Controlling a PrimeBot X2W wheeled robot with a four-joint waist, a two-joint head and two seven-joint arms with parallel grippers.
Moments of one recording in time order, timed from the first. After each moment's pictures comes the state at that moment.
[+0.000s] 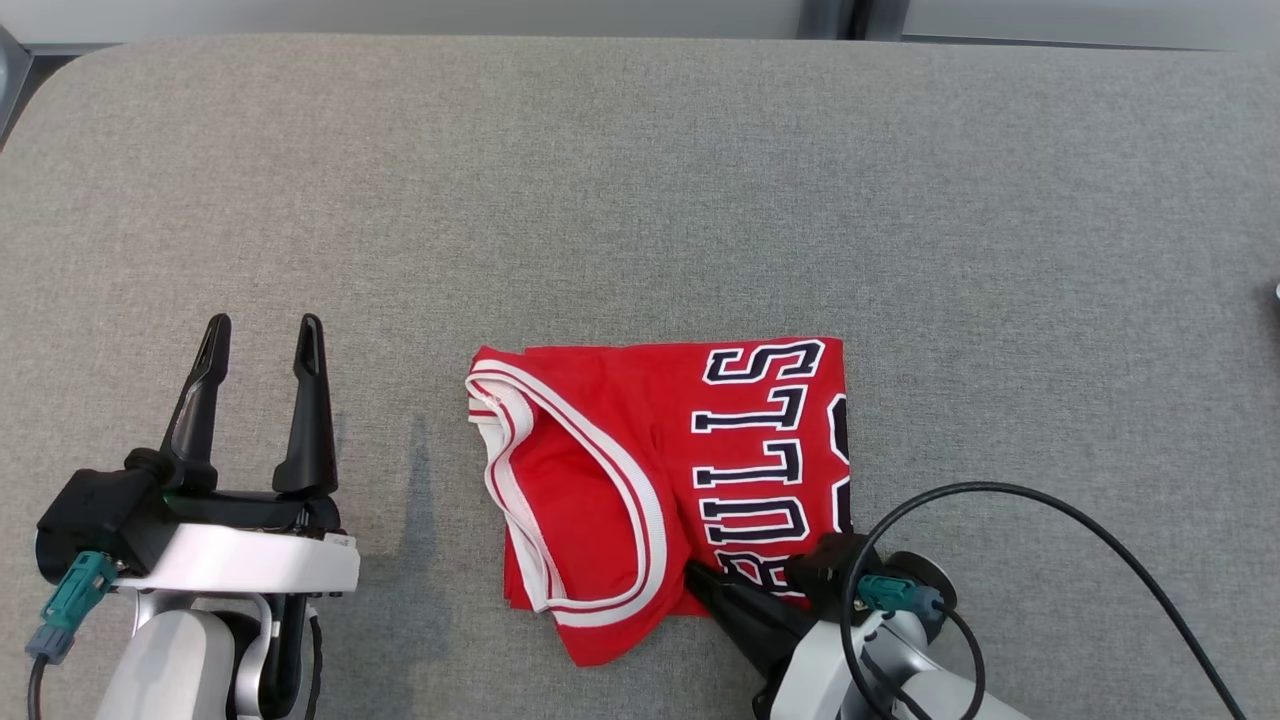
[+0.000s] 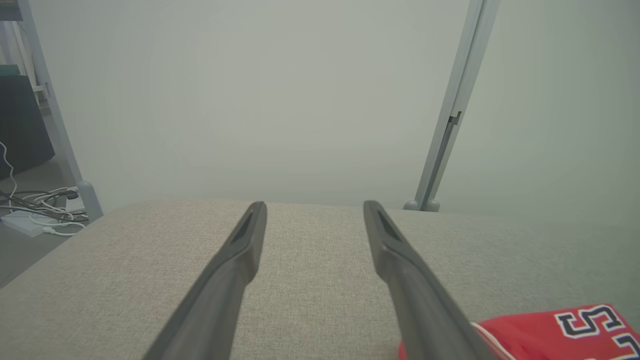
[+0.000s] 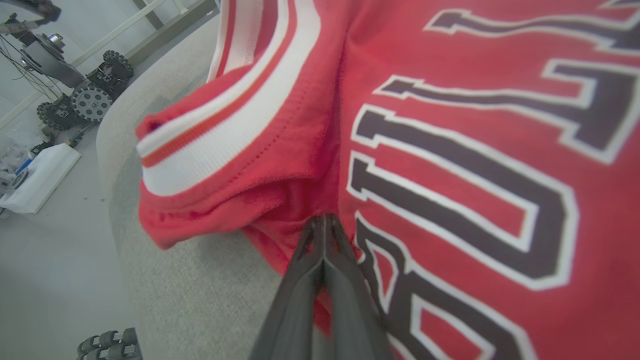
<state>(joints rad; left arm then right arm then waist) -0.18 0.20 -0.10 0.06 -0.39 0.02 -0.26 -0.38 -0.18 0.87 0.38 0.53 0.13 -0.06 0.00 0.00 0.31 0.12</state>
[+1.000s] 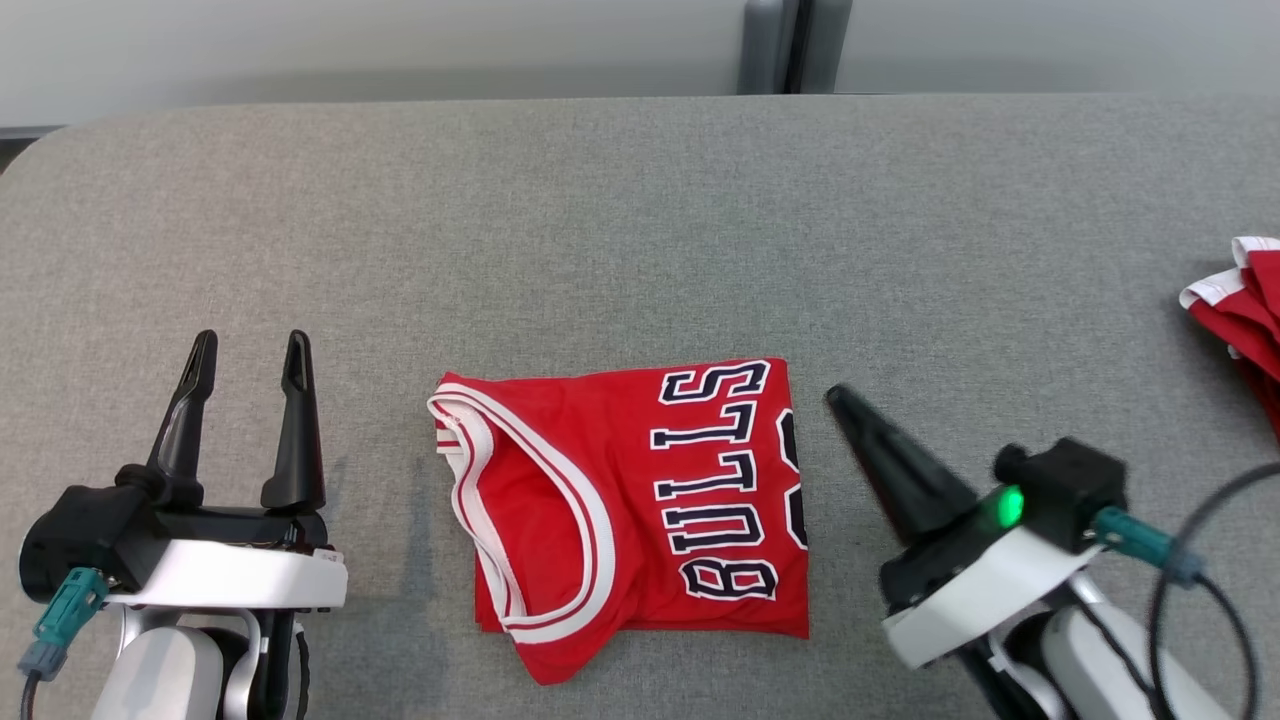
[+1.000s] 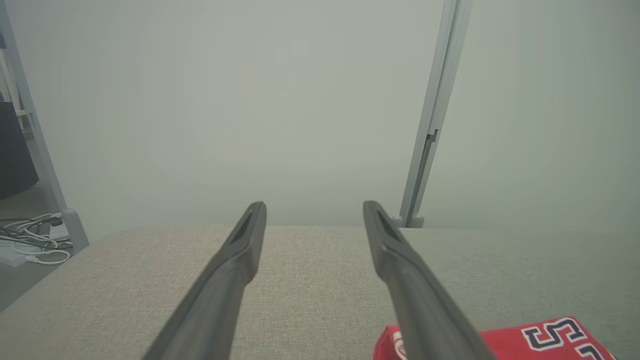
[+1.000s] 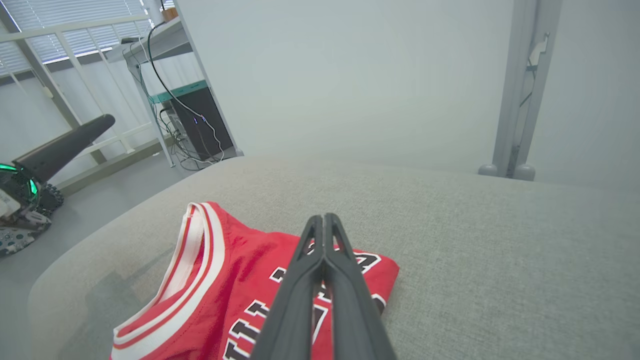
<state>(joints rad) -0.15 0.21 -0.08 0.05 -0.36 0.02 -0.26 -0.28 -0.24 0.53 0.07 0.46 0.13 -0.11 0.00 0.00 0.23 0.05</state>
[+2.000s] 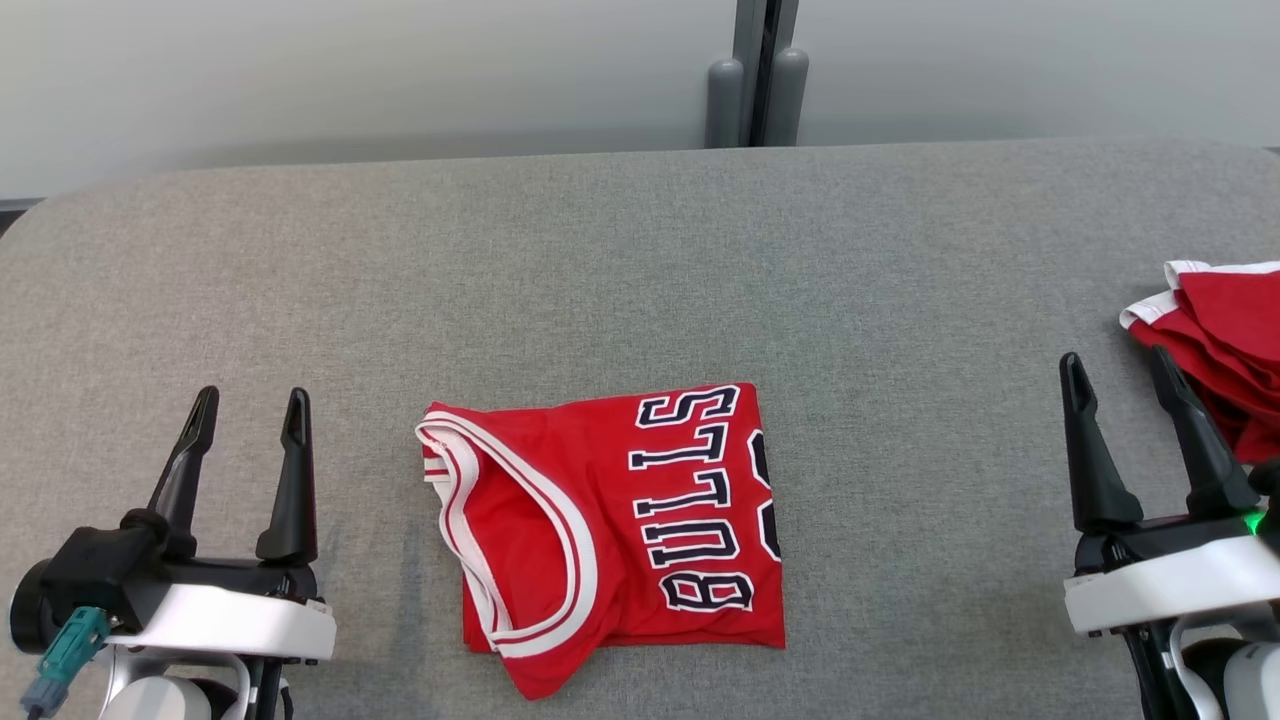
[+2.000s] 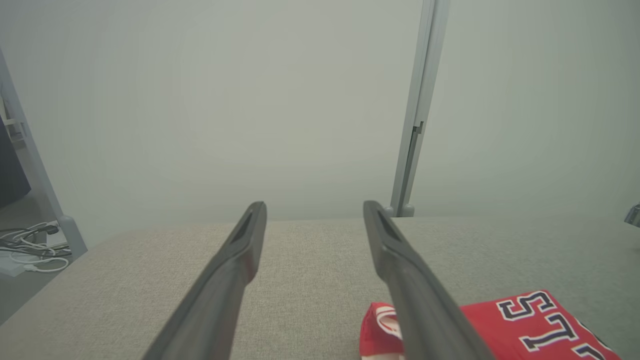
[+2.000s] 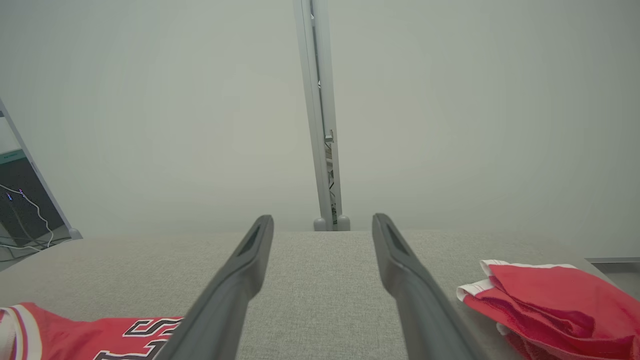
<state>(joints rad) -0.07 0.25 -0.09 0.03 -0.36 0.03 -0.23 -0.08 -0.10 -0.03 -0.08 0.25 0.13 -0.08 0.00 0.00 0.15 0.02</state>
